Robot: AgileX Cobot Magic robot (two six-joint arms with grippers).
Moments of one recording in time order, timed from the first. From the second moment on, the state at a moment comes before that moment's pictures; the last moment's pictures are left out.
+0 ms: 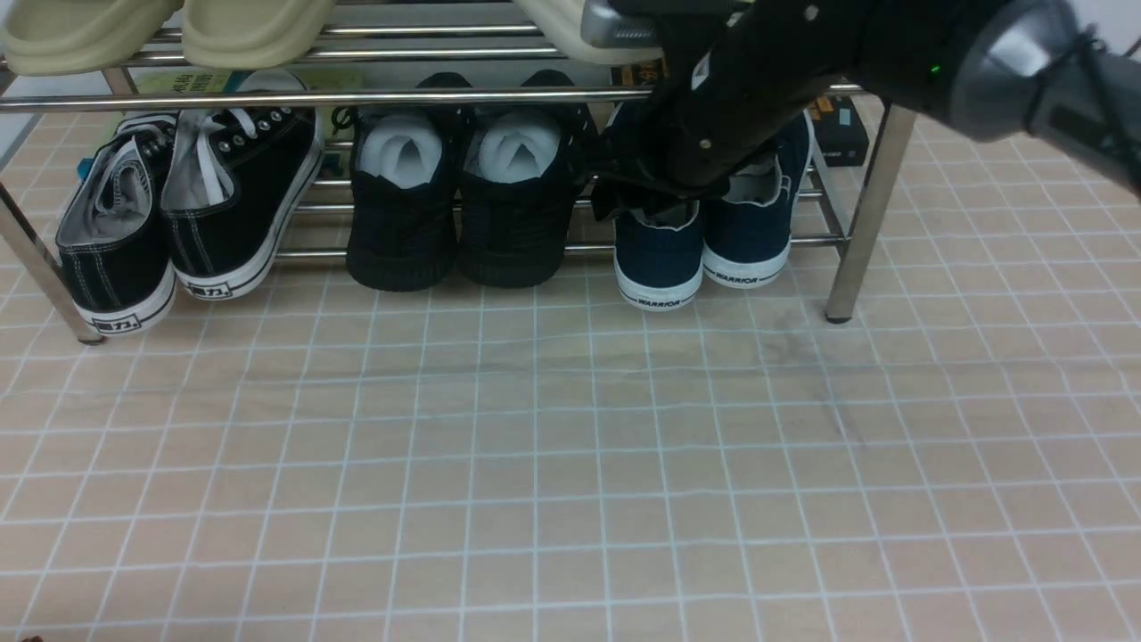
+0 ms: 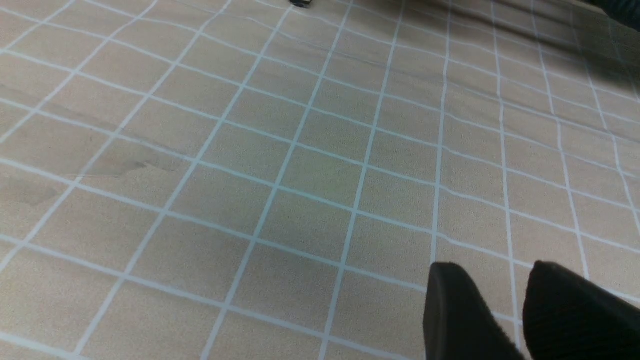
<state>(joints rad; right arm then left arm) 0.51 2.09 -1.97 0.21 0.84 0.12 0.04 -0.01 0.01 0.15 0.46 -0.38</state>
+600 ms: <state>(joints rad) 0.51 2.17 -1.97 0.09 0.80 0.12 0.04 -0.01 0.01 0.15 0.46 -0.38</state>
